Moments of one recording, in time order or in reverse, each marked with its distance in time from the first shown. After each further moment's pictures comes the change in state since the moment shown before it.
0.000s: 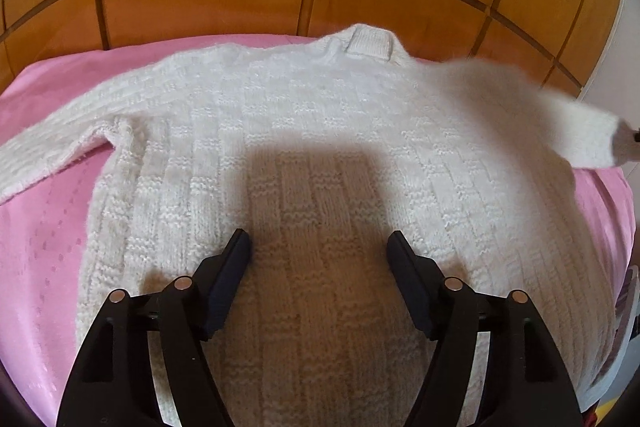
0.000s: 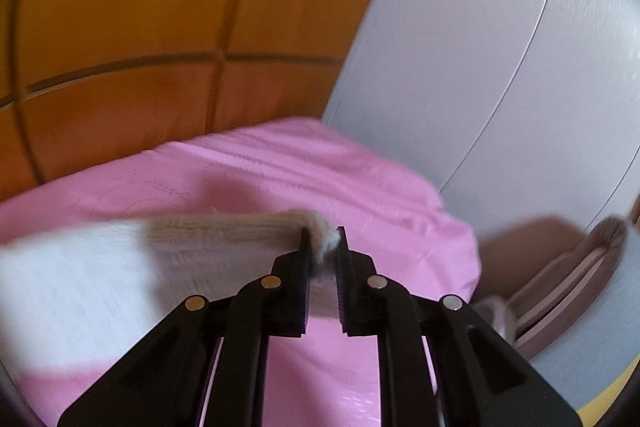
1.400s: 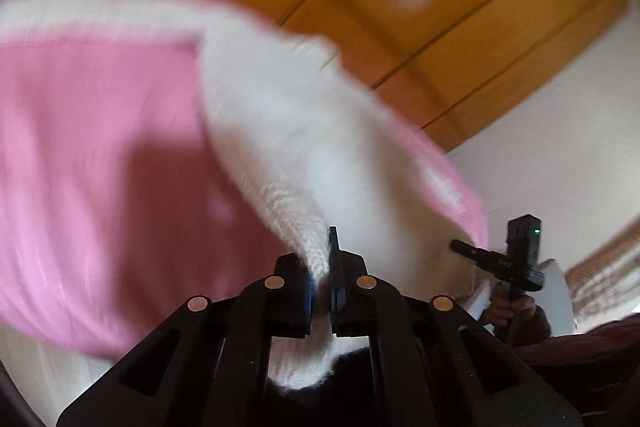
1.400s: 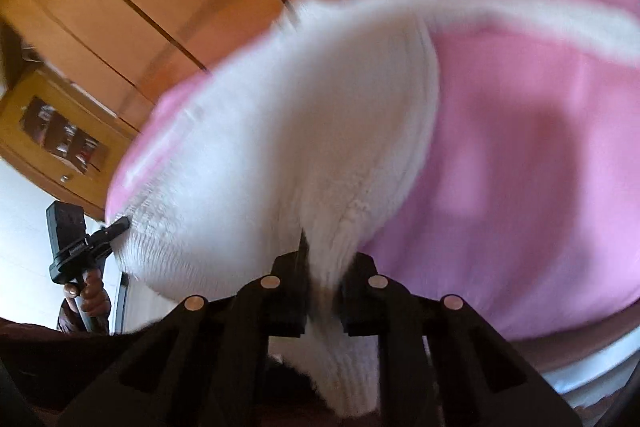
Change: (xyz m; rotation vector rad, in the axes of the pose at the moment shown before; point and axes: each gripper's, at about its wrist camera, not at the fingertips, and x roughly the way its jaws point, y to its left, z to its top) left arm -0.179 0.084 -0.079 -0.267 -0.023 -0.516; right arm -0.234 0.074 -0.229 -0.237 0.289 1.293
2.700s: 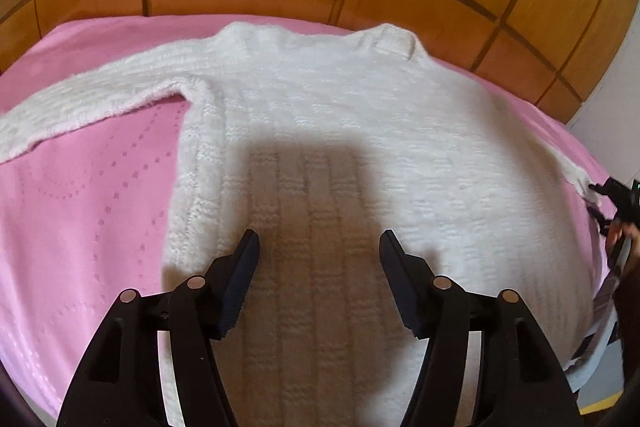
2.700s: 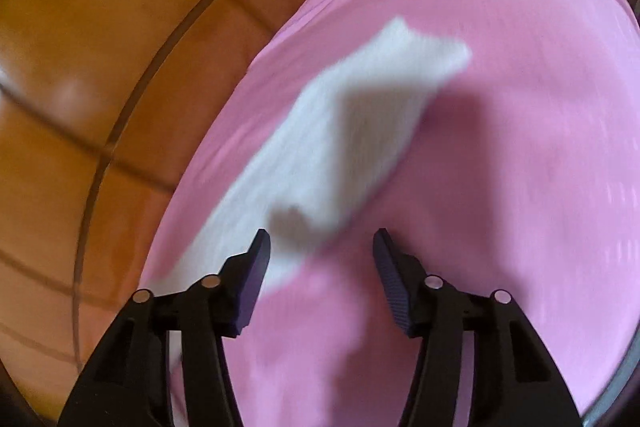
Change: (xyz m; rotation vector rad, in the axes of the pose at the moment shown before) left arm 0.134 0.010 0.050 0.159 0.047 0.512; right arm 0.003 -0.313 0.125 0.822 -0.431 -0.472
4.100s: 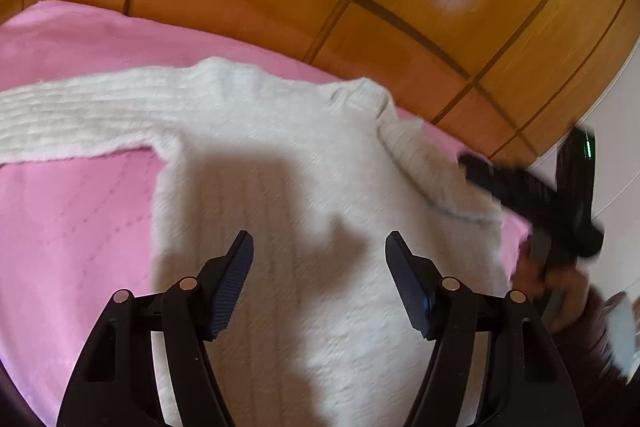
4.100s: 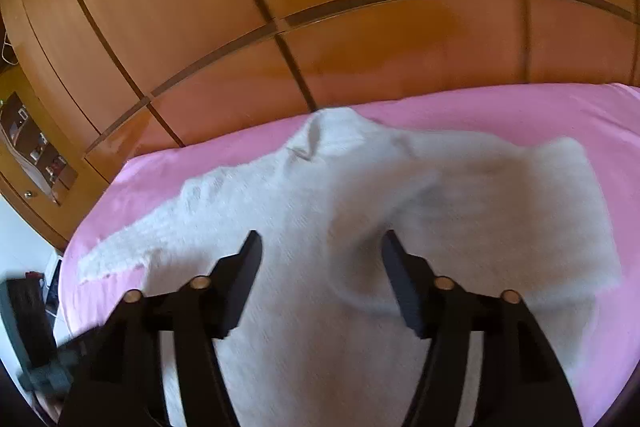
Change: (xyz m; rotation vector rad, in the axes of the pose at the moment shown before) left arm -0.006 0.015 0.042 -0.132 -0.060 -0.239; right arm -0.025 0.269 -0.290 -0.898 0.271 0.387
